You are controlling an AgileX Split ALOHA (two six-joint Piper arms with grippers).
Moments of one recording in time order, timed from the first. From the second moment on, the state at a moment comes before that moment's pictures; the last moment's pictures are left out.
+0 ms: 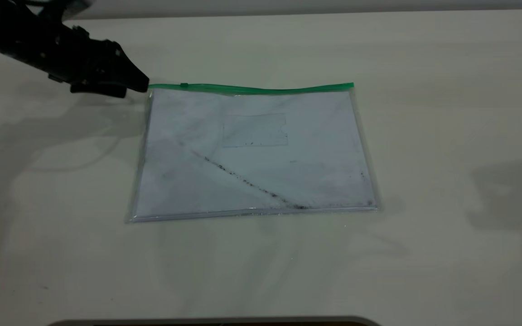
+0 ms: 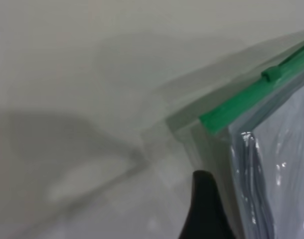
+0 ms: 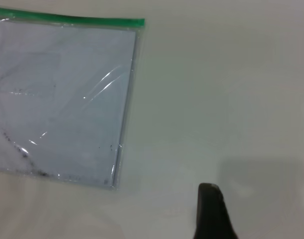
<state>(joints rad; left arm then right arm) 0.04 2.47 -1.43 -1.27 0.56 1.39 -0.08 1.34 -0.74 0.53 0.51 -0.59</state>
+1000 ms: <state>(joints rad) -0.05 2.59 -1.68 -1.28 0.74 1.67 -0.08 1.36 -0.74 0.61 0.49 -0.72</state>
